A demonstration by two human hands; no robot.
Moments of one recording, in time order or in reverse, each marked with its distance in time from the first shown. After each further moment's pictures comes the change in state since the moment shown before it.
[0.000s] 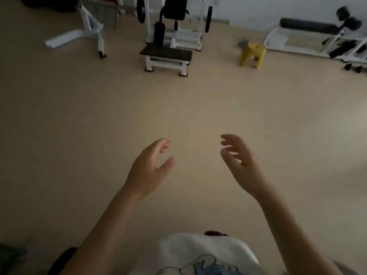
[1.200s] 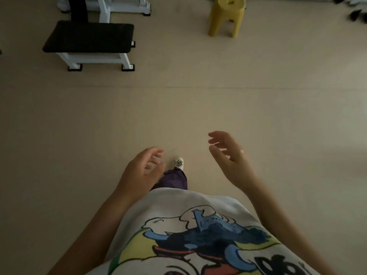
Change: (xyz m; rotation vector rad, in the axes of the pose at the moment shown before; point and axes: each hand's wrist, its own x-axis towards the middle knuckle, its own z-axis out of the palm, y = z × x) left_hand 0.745 0.007 0.299 -0.068 -0.333 -0.230; right_hand 0.665 0.327 -0.251 -0.008 -0.060 0.308
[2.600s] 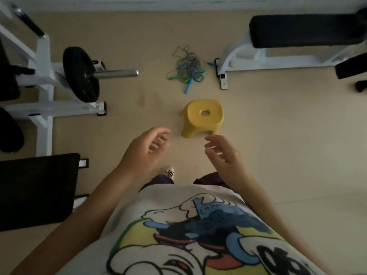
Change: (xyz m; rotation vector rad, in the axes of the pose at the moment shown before) left_hand 1.252 0.388 -0.077 0.024 -0.138 0.065; right_hand 1.162 0.027 -0.445 0.072 0.000 0.164
